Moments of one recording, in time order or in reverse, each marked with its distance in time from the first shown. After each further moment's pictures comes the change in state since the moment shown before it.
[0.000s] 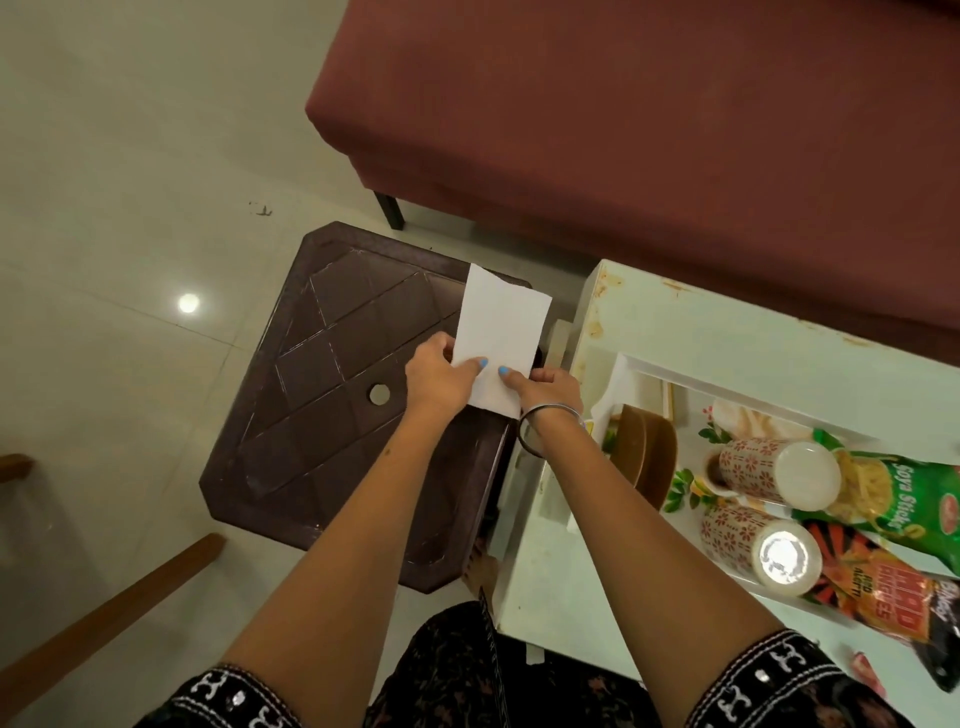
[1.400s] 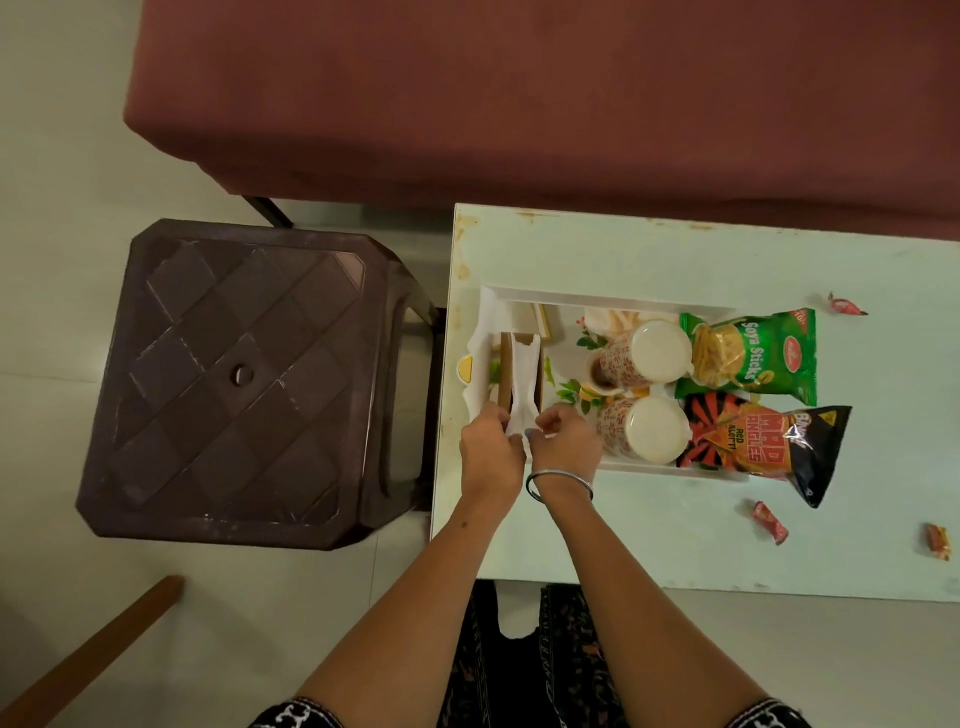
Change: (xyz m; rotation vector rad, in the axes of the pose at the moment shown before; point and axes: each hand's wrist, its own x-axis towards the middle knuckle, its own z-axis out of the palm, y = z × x) left_hand -0.163 -0.017 0.161 0.170 -0.219 0.195; right_hand -0.035 0.146 -0.140 -0.260 0.322 -0.115
